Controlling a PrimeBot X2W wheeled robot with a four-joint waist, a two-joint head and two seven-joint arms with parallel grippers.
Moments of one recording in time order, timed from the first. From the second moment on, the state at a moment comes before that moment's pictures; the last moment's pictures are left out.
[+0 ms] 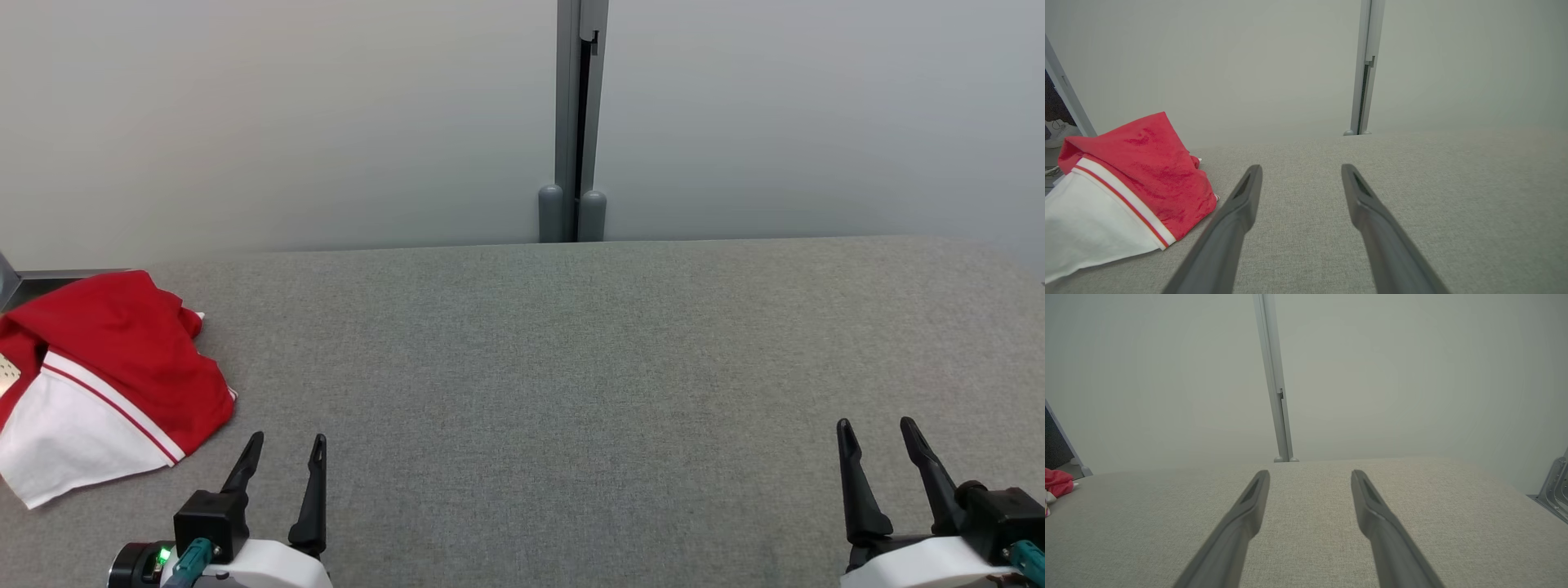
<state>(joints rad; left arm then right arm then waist) -0.06 0.08 -0.04 0.41 -0.11 -0.06 -0.26 0.02 -0.12 0.03 0.24 0.21 0.13 -0.20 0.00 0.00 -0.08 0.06</state>
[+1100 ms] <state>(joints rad) -0.13 0.08 0.03 0.40 -0.12 -0.07 -0.26 0.00 -0.13 0.09 0.15 0.21 0.13 -0.15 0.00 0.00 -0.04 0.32</state>
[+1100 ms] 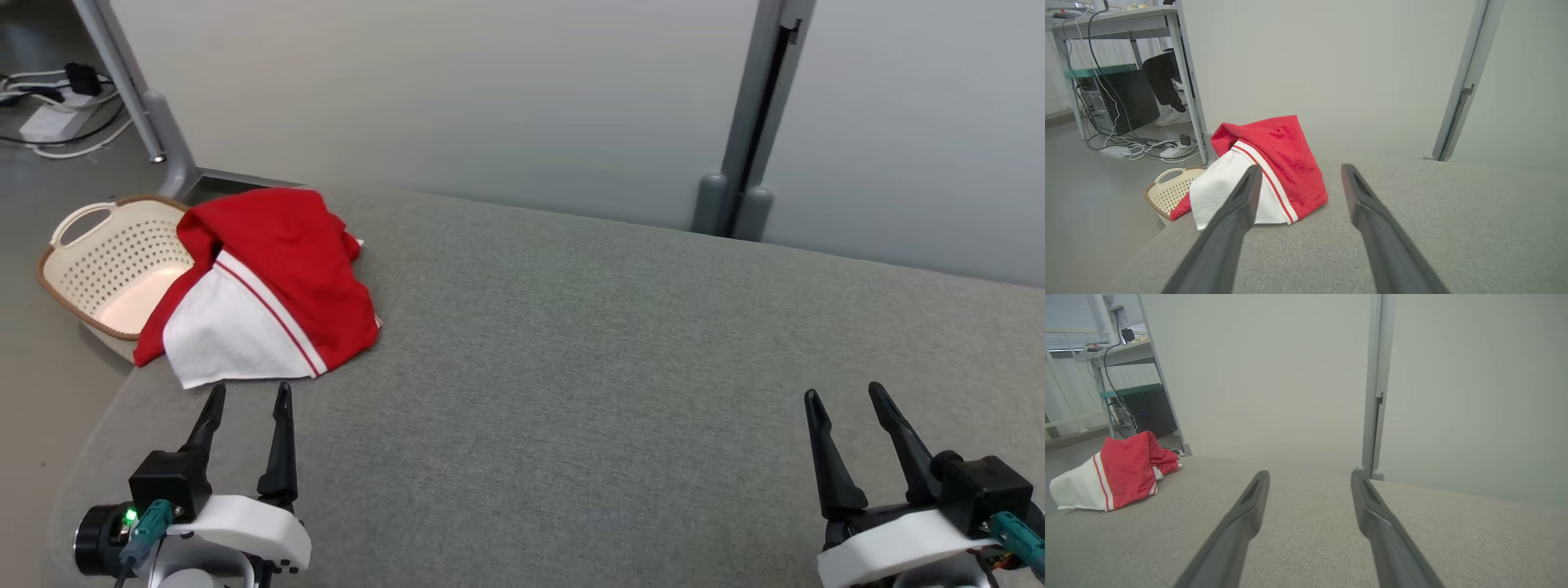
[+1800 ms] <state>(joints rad) -0.13 0.06 0.07 0.38 -0.12 -0.07 -0.26 0.00 -0.13 0.11 0.12 0.20 0.13 -0.12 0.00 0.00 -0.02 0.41</state>
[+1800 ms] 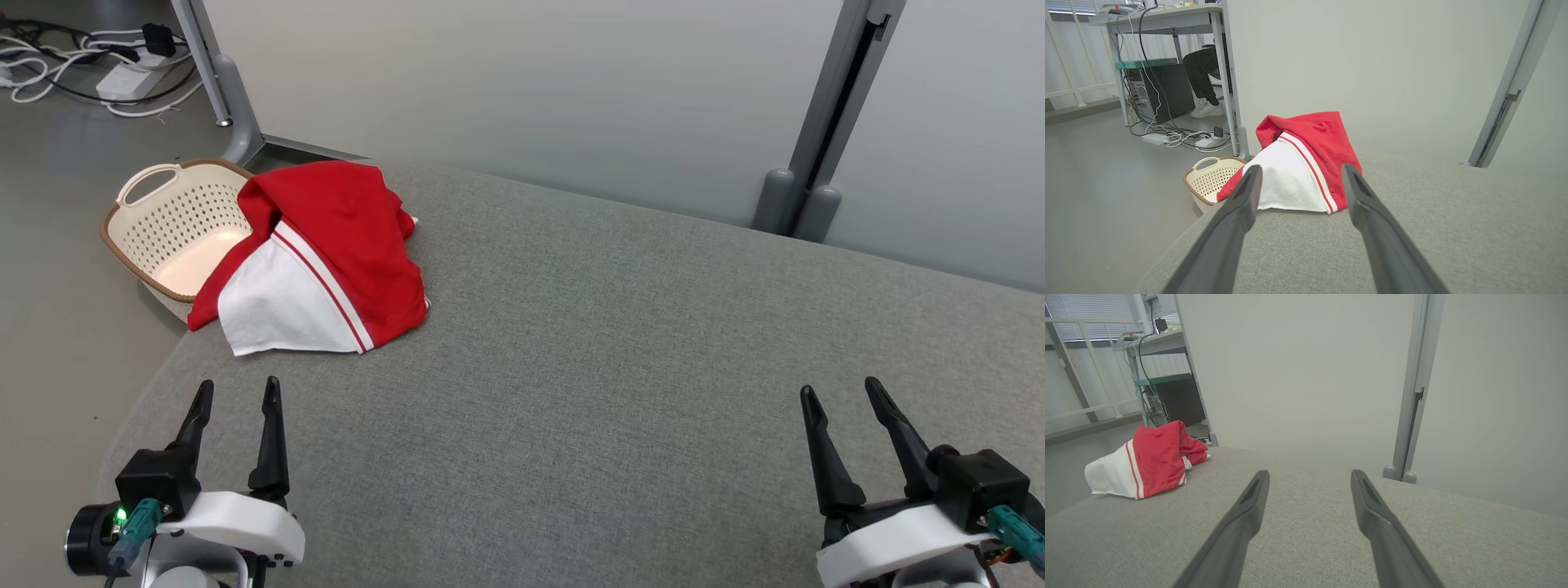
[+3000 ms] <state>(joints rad) -0.94 0.17 0.06 1.24 -0.22 -0.10 -0.07 -0.24 -0.28 0.13 -0.09 0.19 0.13 0.01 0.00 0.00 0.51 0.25</state>
